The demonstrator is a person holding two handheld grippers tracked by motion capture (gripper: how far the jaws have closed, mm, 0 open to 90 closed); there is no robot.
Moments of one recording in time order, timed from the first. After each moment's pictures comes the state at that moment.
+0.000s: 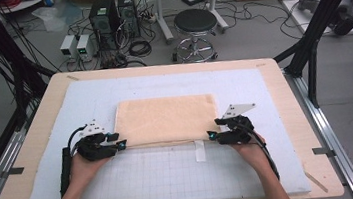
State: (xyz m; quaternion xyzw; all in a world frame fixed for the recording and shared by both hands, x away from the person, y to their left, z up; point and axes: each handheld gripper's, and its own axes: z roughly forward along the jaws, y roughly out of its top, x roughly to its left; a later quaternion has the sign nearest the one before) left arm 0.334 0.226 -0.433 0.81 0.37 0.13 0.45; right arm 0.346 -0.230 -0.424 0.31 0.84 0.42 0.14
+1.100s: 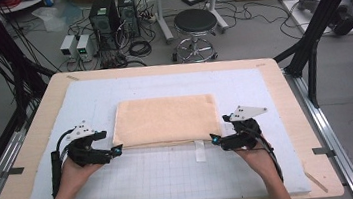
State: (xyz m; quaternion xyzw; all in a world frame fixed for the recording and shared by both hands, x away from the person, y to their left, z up) left arm 0.312 0.239 -0.411 0.79 0.36 0.14 0.47; right arm 0.318 -0.236 -0.402 0.31 0.82 0.44 0.18
